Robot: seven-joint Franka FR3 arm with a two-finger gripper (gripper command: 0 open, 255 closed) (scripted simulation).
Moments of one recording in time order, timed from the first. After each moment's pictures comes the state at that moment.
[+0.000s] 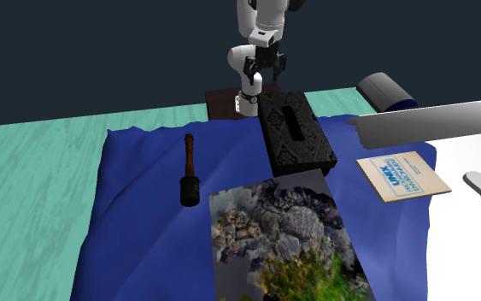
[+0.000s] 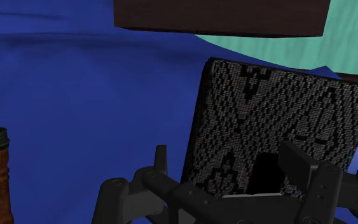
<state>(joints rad) -0.02 -0.63 -0.10 -2.31 -0.08 1.70 -0.16</state>
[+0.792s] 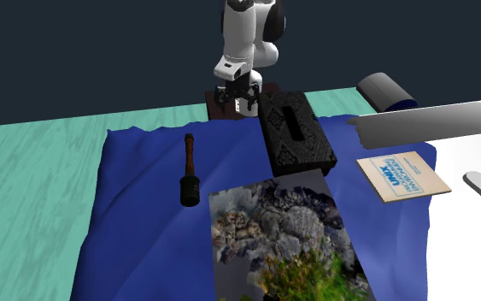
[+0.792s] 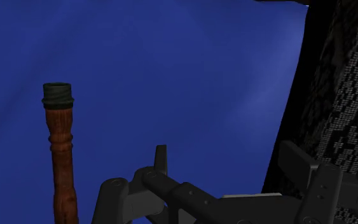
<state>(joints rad) -0.08 -0.26 -0.26 -2.11 -0.11 1.87 -0.32</state>
